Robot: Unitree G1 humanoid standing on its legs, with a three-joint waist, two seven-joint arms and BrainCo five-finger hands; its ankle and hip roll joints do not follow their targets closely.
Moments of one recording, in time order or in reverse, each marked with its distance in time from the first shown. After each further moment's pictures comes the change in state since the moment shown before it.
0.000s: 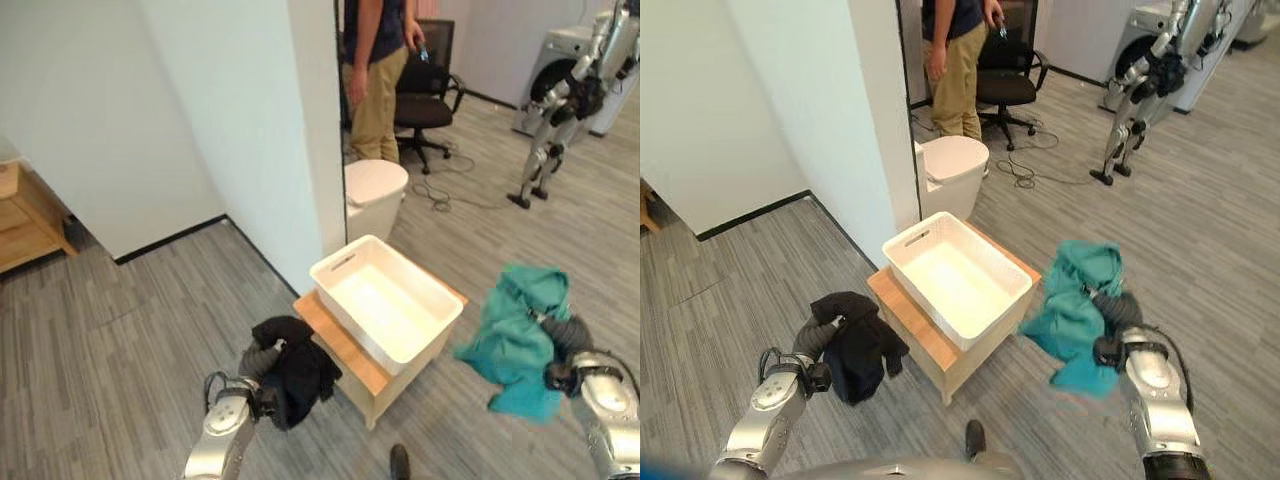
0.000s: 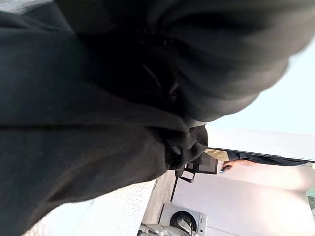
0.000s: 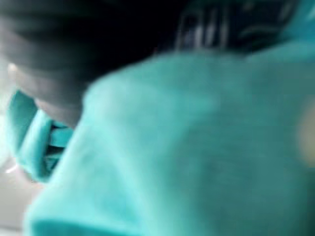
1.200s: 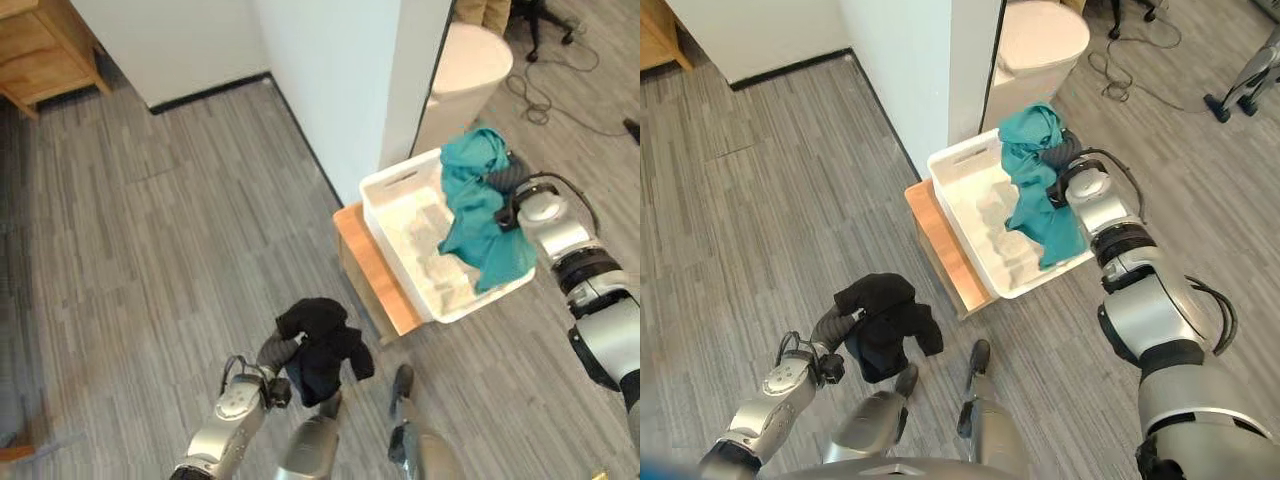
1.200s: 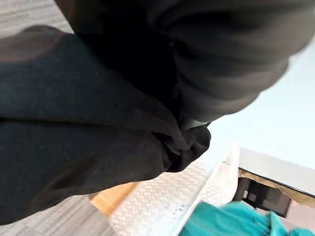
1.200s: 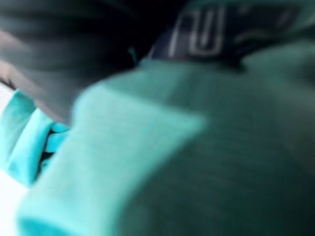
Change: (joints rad) left arm -0.128 0.121 -0.212 0.005 -0.156 0.000 0.041; right arm -1.115 0.078 0.708 1.000 -0.083 0.031 -0.105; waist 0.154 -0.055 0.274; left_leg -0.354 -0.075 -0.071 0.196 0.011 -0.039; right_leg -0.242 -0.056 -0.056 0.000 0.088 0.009
